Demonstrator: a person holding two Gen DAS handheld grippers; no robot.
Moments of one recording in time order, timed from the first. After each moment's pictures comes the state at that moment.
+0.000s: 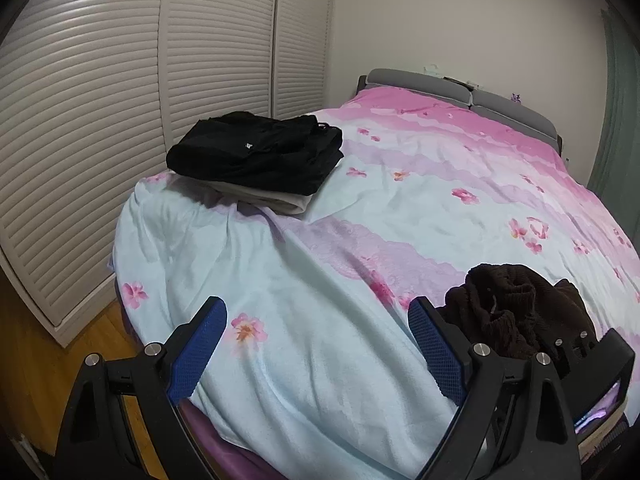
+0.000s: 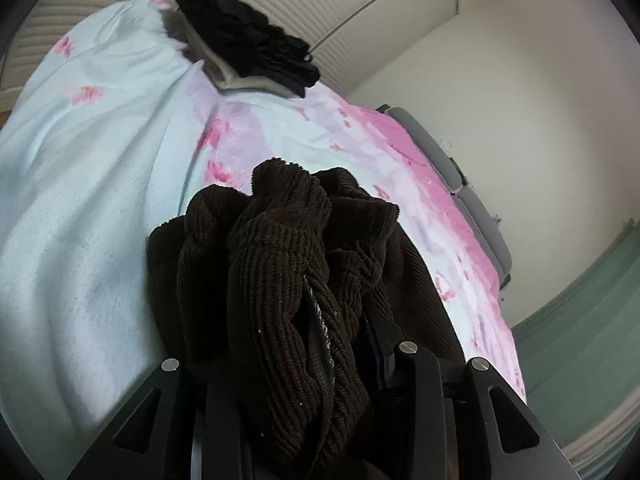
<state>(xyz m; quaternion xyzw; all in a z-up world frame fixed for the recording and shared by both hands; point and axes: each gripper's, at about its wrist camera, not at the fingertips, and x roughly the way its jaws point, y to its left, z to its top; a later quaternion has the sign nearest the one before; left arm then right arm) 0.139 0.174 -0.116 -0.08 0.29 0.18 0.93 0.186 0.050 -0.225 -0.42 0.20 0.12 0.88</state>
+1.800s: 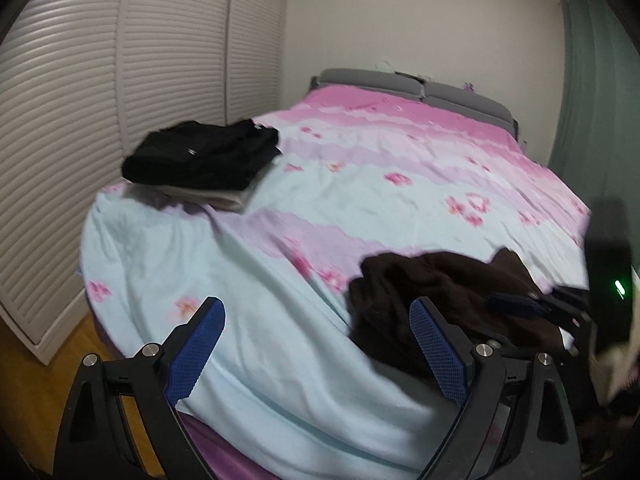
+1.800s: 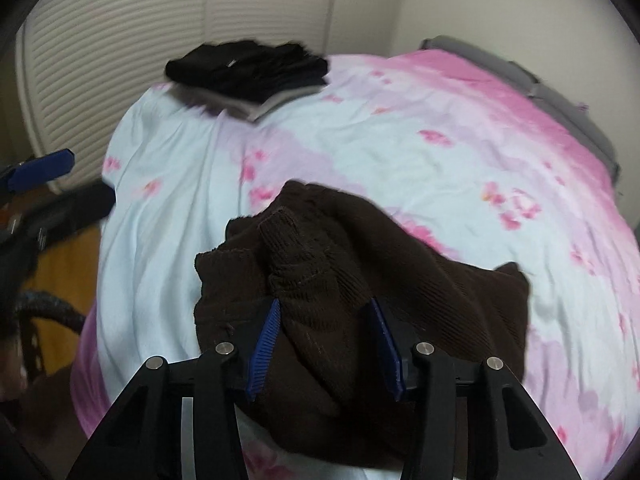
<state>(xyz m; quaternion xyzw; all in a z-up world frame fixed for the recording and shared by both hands) 0.116 0.100 -0.119 -0.06 0.30 0.10 0.95 0.200 -0.029 -0.165 -0.21 0.37 0.30 0.86</state>
